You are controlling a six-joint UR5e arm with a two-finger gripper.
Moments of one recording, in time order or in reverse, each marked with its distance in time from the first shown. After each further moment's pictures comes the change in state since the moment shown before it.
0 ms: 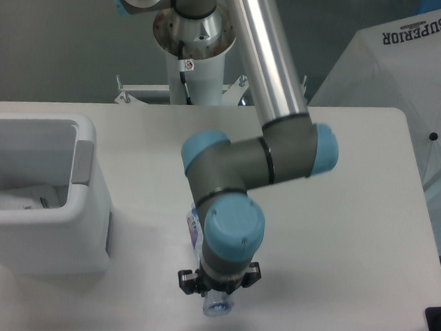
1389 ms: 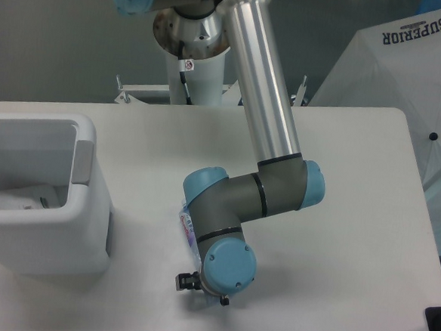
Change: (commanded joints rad) arm -0.024 -0.250 -0.037 -0.066 0.135 -0.006
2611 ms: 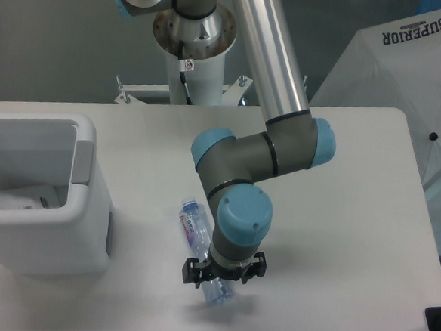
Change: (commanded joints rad) arm 0.026 0.118 -0.143 0.199 -0.029 0.026
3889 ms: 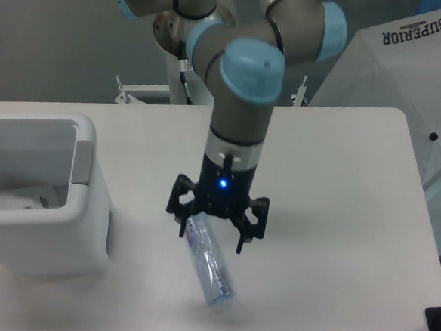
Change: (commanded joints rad) arm 0.067 0.261 -0.123 0.163 -0.247 0.238
